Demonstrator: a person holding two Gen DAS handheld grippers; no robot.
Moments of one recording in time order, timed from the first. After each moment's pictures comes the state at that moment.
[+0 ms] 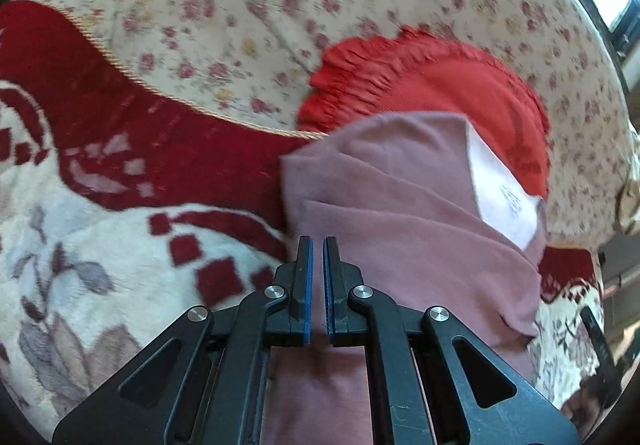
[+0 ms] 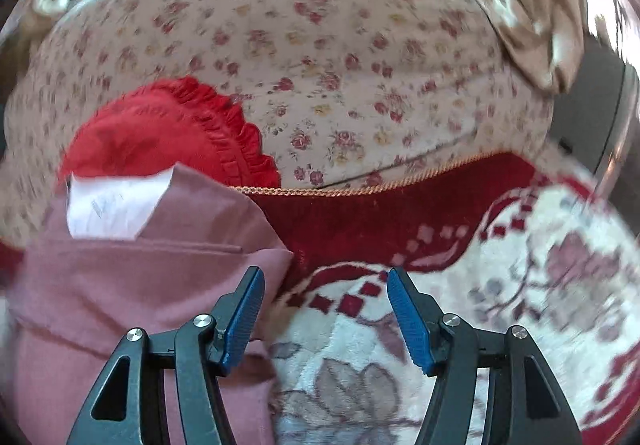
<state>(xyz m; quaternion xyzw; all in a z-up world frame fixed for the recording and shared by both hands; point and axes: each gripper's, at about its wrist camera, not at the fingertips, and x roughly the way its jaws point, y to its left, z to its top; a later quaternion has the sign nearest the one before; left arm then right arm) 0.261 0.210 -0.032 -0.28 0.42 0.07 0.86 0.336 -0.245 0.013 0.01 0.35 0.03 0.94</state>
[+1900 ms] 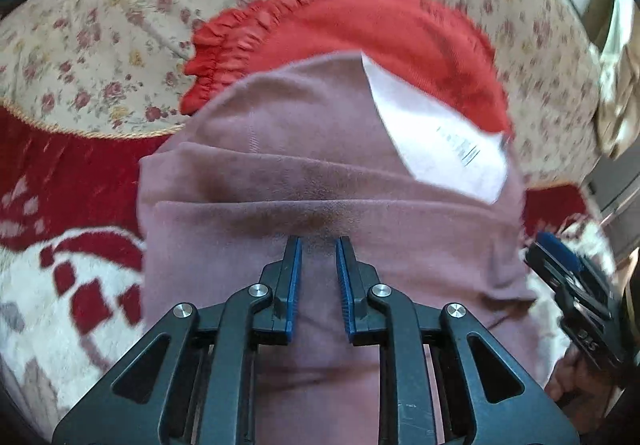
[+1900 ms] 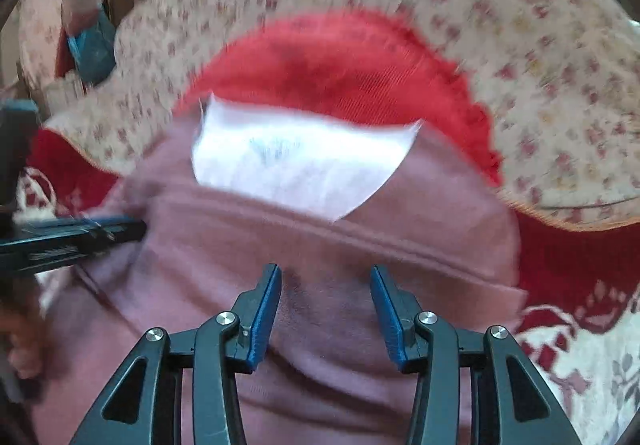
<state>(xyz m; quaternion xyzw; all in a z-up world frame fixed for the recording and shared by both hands) 0.291 0.137 -0.046 -0.20 0.41 -0.01 0.89 0.344 -0.088 -0.029 -0.09 0.35 0.22 0.91</state>
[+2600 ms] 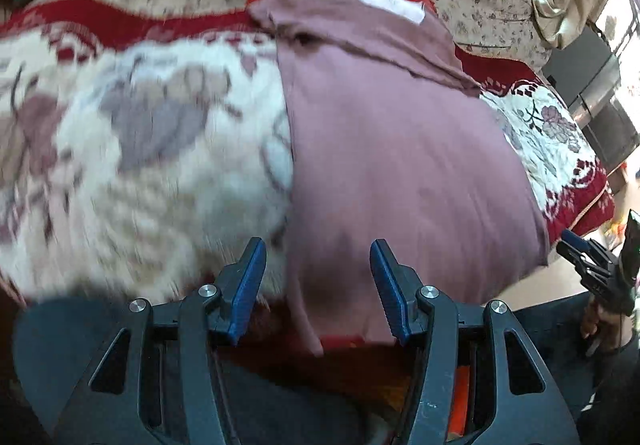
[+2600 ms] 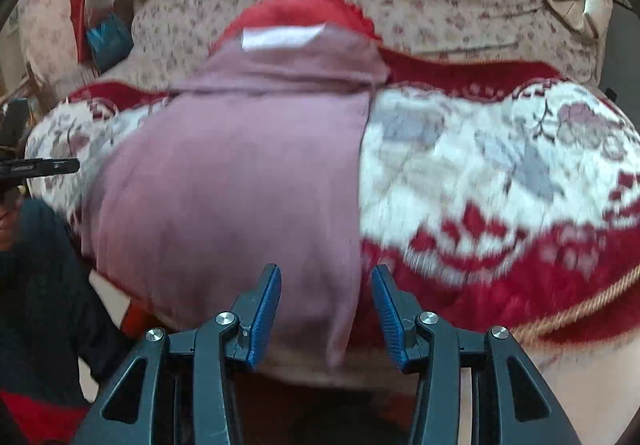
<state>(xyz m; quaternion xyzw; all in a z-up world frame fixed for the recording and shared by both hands) -0.005 0.150 -0.060 -0.14 0.48 -0.06 0.86 0.017 -0.260 -0.053 -0.07 0.43 0.19 0.88</state>
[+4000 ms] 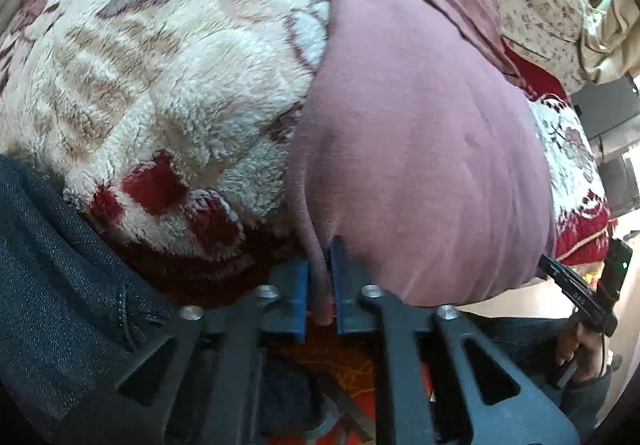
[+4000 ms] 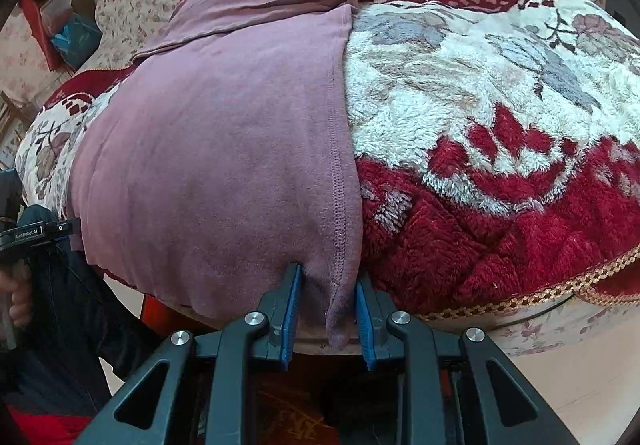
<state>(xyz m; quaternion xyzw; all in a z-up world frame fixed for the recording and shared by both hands) -0.002 0.140 -0.117 -0.23 0.54 -0.03 0.81 0.056 -0.278 -0.102 -0.01 0.54 0.17 0.83</state>
